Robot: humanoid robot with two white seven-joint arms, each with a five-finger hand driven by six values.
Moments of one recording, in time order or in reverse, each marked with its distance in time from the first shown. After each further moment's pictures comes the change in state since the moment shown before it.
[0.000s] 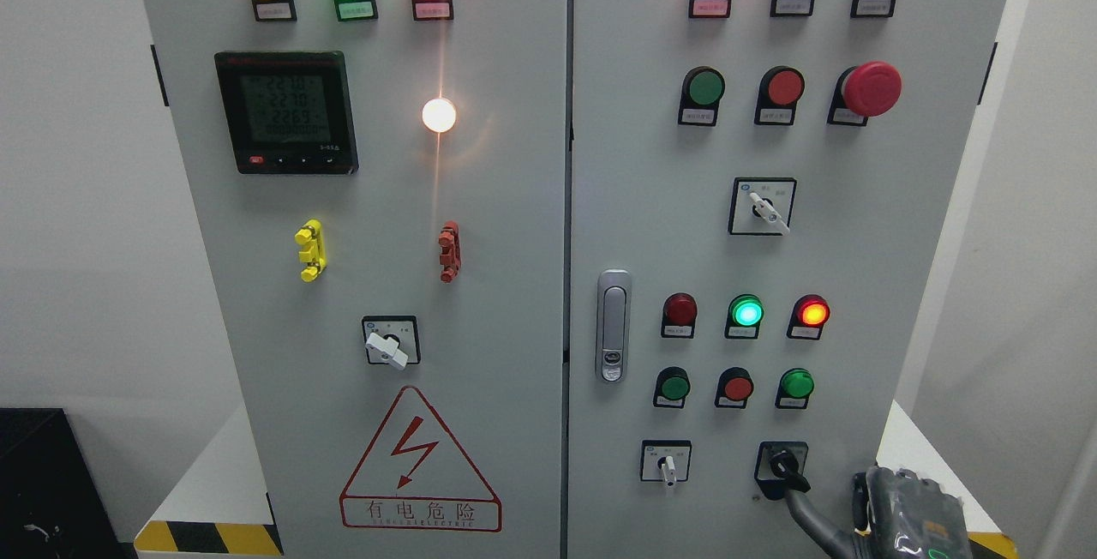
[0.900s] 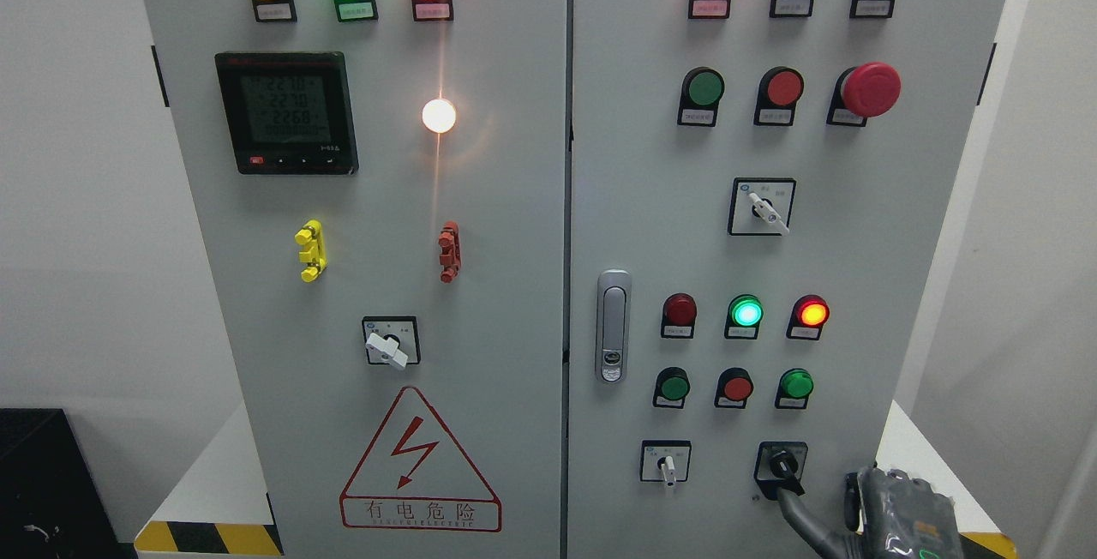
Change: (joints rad) left arm 0.000 0.000 0.000 0.000 0.000 0.000 0.000; right arm 0.004 0.000 0.020 0.002 0.004 0.006 -0.003
